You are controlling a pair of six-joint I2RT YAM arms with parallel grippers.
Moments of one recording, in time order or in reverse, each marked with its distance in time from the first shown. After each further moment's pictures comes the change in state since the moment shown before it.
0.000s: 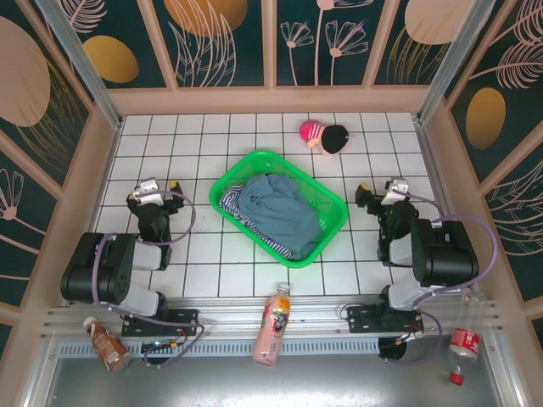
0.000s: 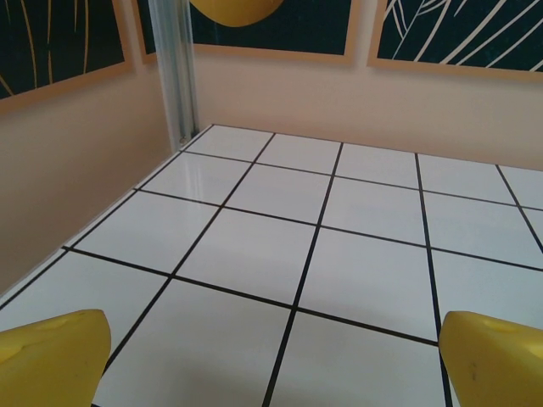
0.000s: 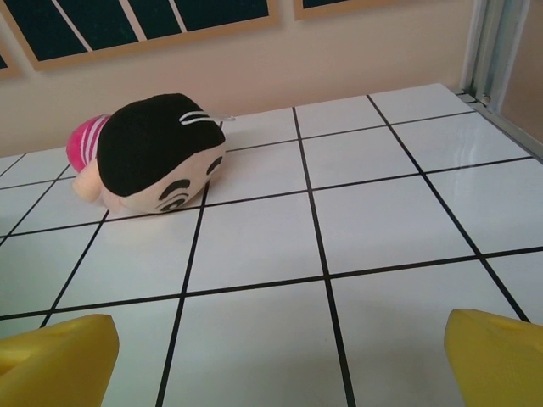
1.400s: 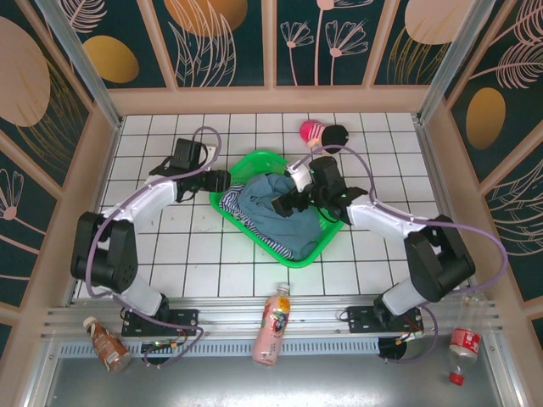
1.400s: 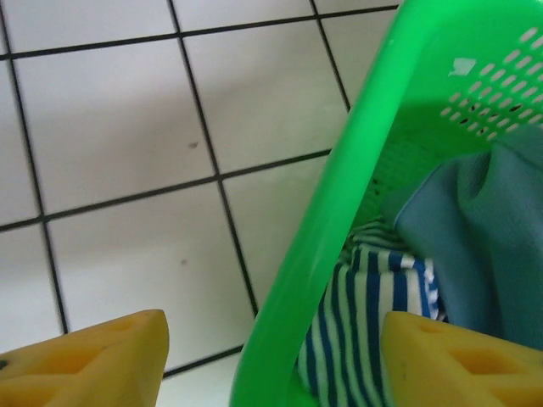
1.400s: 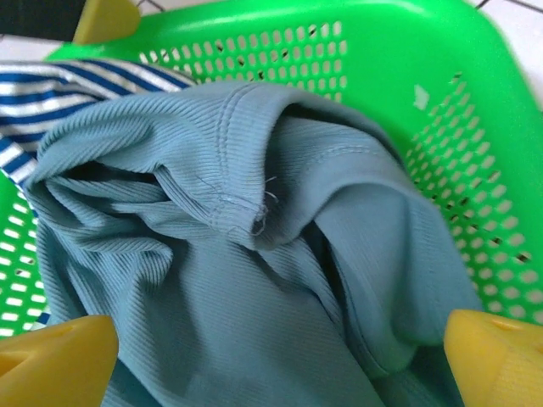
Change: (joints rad) left arm -0.223 0.159 0.883 -1.486 0.513 -0.024; right arm 0.655 -0.016 0.705 -1.236 -0.211 -0.216
